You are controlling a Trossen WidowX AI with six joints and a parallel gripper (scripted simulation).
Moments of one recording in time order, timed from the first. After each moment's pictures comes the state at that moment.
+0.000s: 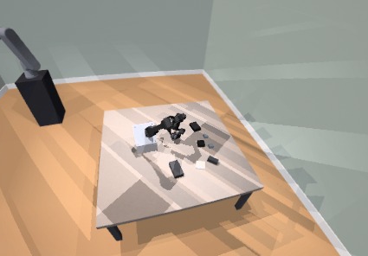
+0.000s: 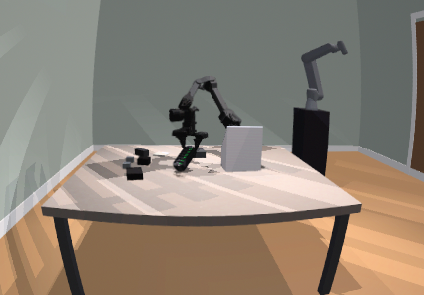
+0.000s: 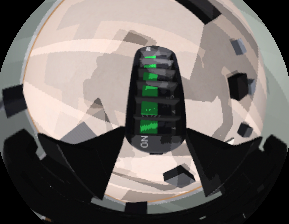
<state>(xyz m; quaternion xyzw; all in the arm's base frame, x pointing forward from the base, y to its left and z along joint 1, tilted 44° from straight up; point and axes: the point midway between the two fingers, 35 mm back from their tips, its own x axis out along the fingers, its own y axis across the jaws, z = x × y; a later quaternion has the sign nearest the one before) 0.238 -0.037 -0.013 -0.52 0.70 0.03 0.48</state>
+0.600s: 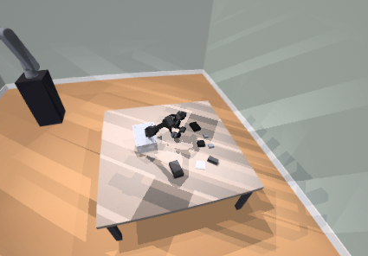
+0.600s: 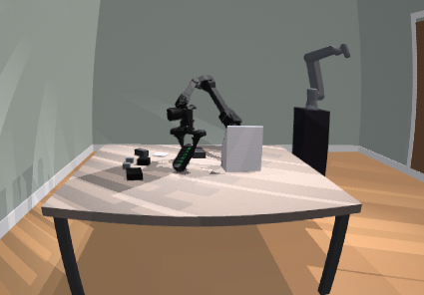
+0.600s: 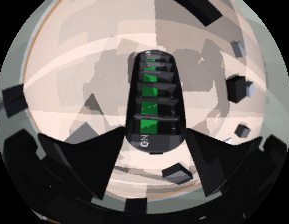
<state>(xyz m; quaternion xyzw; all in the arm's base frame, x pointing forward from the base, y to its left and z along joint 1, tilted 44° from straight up) 0.246 -0.024 -0.013 -0.52 0.71 0.02 0.46</state>
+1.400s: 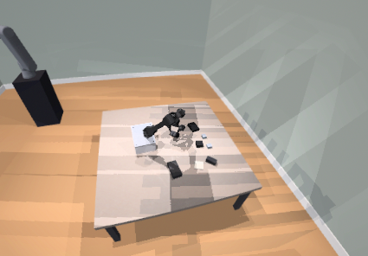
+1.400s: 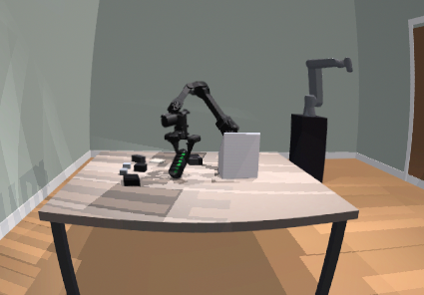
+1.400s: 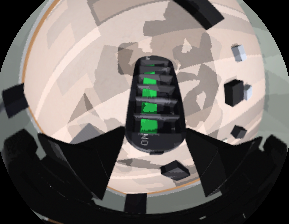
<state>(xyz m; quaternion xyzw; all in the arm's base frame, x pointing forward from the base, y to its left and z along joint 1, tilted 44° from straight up) 0.258 -0.007 -0.016 -0.53 0.72 0.01 0.45</state>
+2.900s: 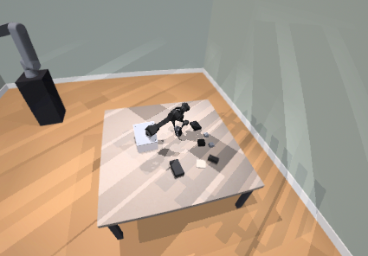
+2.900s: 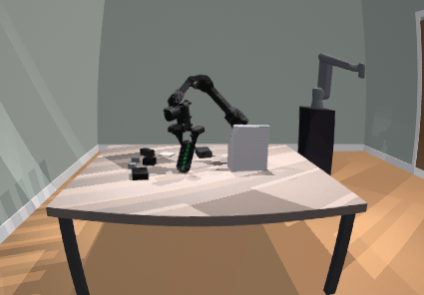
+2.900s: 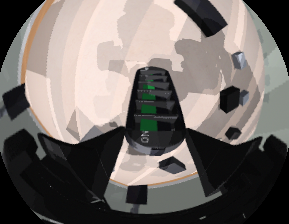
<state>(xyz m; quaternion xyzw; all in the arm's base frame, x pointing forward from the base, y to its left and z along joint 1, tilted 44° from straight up) 0.284 0.024 -0.026 -0.52 0.75 -0.02 0.41</state>
